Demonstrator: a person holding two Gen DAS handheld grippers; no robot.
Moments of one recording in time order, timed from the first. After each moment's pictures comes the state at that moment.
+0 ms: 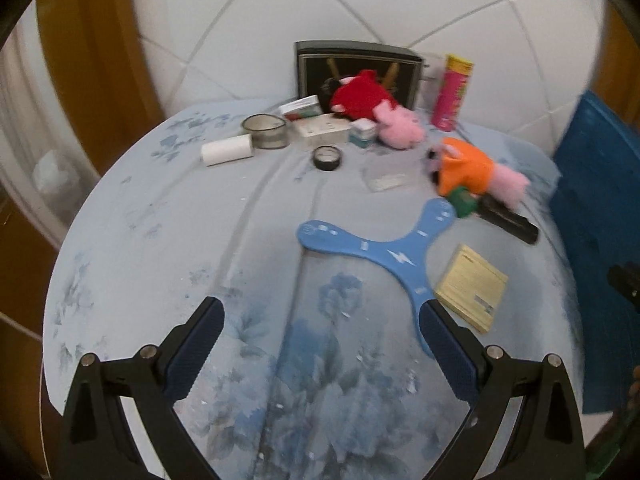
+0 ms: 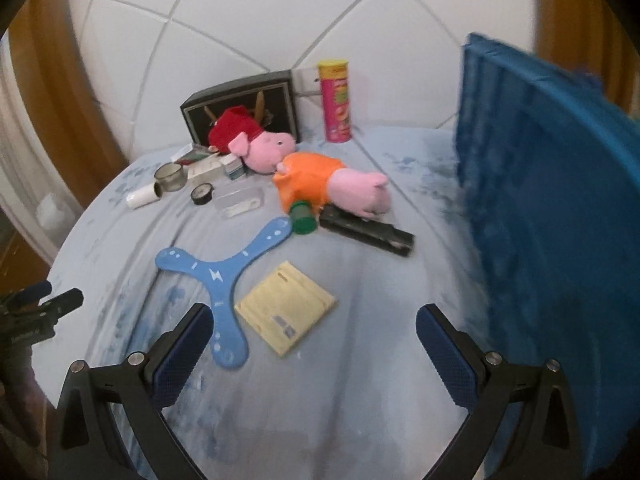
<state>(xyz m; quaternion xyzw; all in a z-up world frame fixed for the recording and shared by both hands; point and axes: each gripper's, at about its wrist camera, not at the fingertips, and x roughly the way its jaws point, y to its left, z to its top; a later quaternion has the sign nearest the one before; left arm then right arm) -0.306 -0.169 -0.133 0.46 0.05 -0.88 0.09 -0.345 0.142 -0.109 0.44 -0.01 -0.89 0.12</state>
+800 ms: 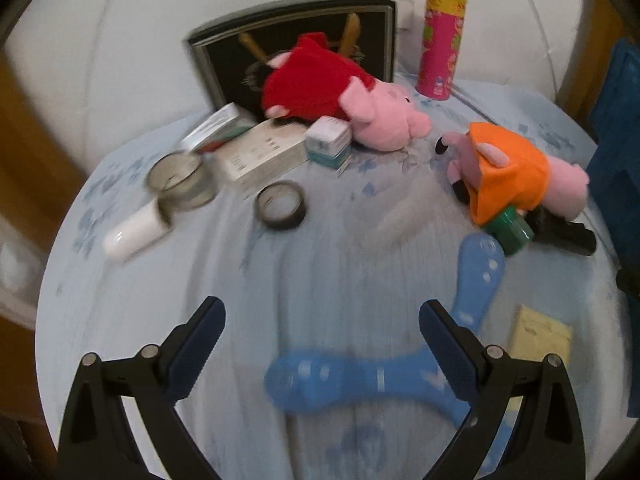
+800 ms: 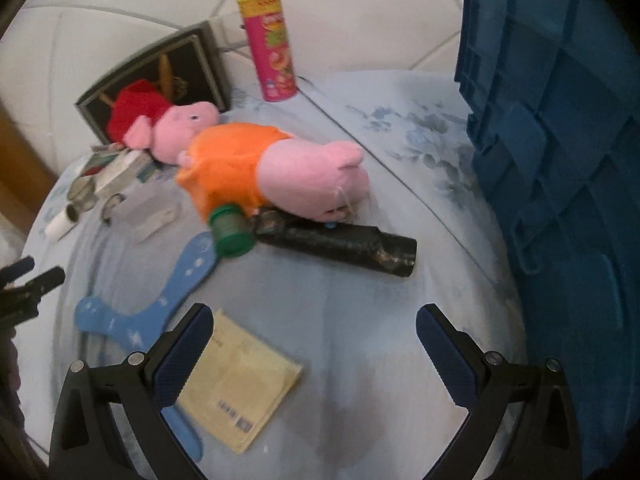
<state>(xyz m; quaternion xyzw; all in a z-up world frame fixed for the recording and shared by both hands) -0.520 -0.158 -0.212 0.51 -0.06 -0.86 0.00 -0.483 0.153 -0.204 0.52 -0.04 -0.85 0.03</state>
